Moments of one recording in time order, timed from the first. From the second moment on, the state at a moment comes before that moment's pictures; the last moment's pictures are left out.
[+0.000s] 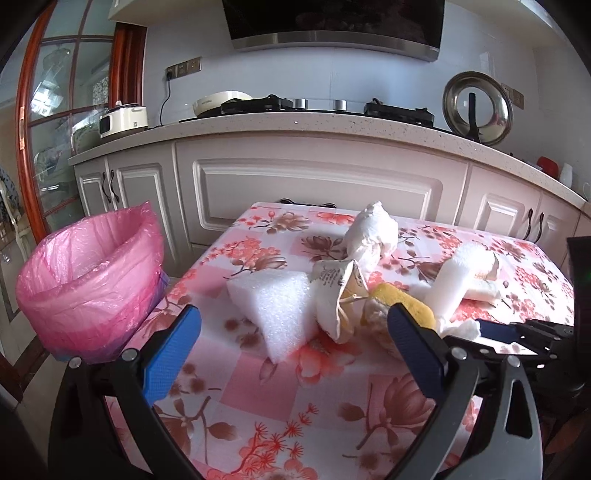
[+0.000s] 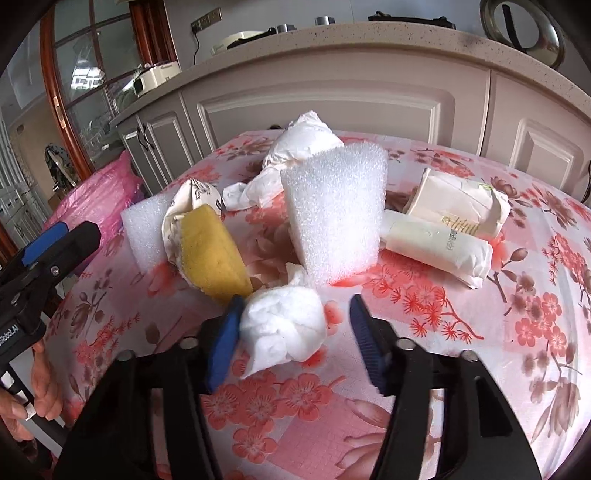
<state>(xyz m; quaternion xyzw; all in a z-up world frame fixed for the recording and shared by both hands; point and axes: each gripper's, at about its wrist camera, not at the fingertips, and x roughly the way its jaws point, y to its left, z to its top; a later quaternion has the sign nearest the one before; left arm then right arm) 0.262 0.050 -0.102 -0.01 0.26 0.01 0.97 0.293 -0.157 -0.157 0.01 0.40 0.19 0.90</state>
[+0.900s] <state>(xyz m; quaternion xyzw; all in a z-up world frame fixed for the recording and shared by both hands) 0.328 -0.045 -0.138 0.01 0.37 0.02 0.93 0.241 -0.268 -0.126 0.08 0.33 0.14 0.93</state>
